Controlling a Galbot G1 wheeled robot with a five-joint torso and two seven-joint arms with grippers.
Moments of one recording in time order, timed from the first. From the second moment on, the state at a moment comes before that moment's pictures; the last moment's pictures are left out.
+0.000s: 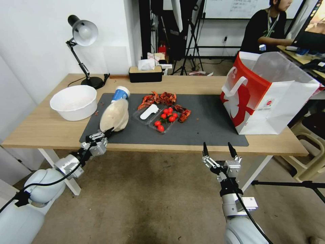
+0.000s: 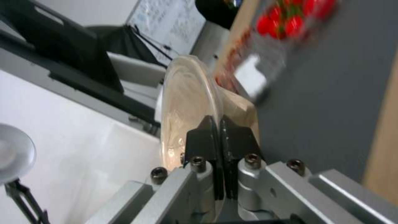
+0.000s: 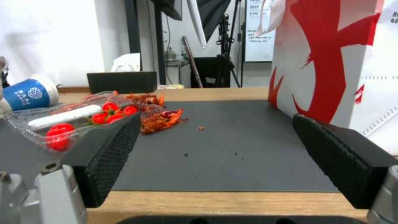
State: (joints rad) left arm 1.31 -0.83 -0.53 -1.86 0.27 -0.30 0.21; right arm -1.59 1.21 0.29 2.07 0.16 0.26 0.34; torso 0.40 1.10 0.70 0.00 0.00
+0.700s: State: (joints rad) left arm 0.80 -0.69 -0.06 -1.82 -0.06 -0.21 0.16; right arm -1.58 1.22 0.30 2.08 0.12 0.24 0.35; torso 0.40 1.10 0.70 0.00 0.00
